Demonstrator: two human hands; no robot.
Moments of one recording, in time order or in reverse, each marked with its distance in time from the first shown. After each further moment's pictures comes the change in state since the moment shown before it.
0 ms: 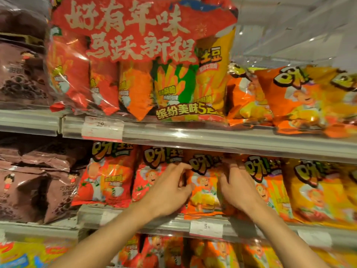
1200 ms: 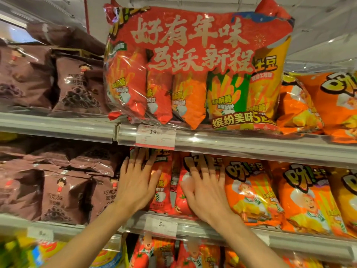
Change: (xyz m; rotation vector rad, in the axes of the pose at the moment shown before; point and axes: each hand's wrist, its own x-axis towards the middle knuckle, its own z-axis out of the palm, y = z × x) left_hand -0.035 -0.158 -0.087 0.545 0.328 -0.108; right_hand -0.025 -0.154 0.080 -0.154 0.042 -0.302
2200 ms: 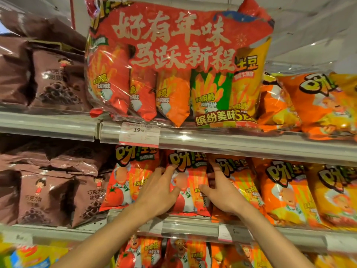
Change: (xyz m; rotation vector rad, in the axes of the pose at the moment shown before) left_hand 0.000 0.093 -0.009 -0.339 -0.420 -0.033; right_hand -0.002 0.073 -0.031 0.581 -0.311 0.261
